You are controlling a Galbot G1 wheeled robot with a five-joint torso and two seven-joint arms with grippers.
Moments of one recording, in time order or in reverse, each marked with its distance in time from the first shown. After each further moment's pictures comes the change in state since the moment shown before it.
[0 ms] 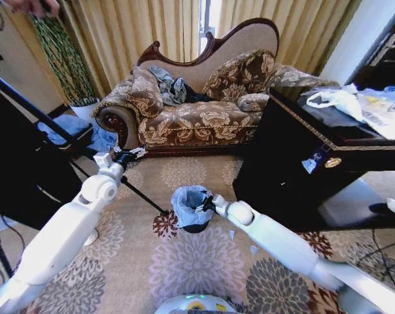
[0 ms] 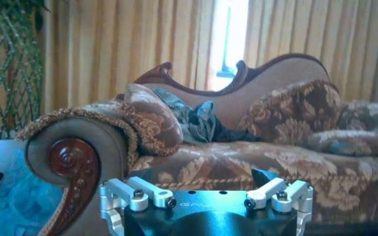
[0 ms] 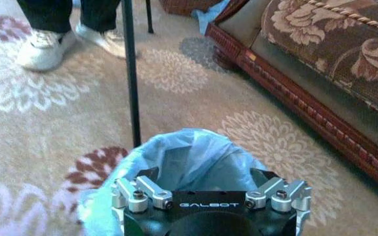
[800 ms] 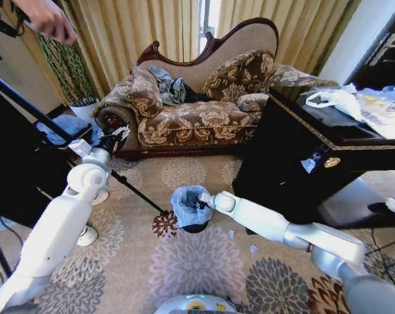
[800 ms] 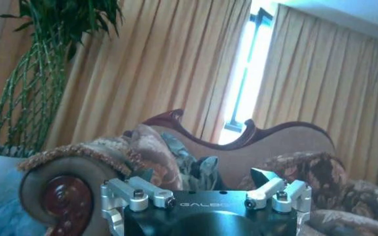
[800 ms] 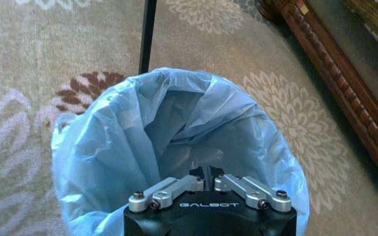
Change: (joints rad) left arm -0.085 -0.051 -0.086 0.000 -0.108 -0.069 -0.013; right arm 0.235 0.121 -0.313 -0.271 -0.067 -0.030 -0.062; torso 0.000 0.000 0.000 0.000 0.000
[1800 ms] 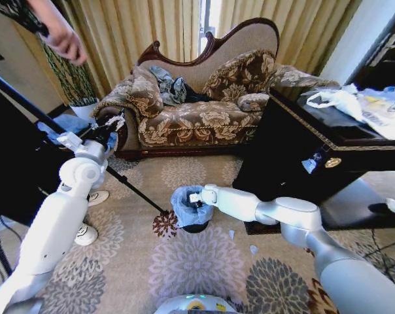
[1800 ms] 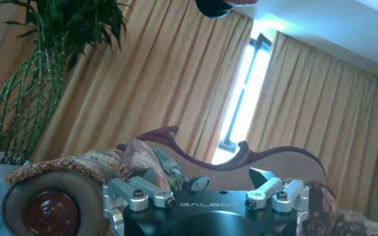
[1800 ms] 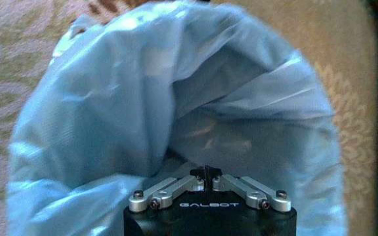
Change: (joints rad) left arm -0.021 -0.022 -0.057 -0.011 -0.052 -0.003 0.024; right arm 0.171 0.216 -0.320 -0.312 -0.177 0.071 -0.171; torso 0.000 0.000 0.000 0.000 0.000
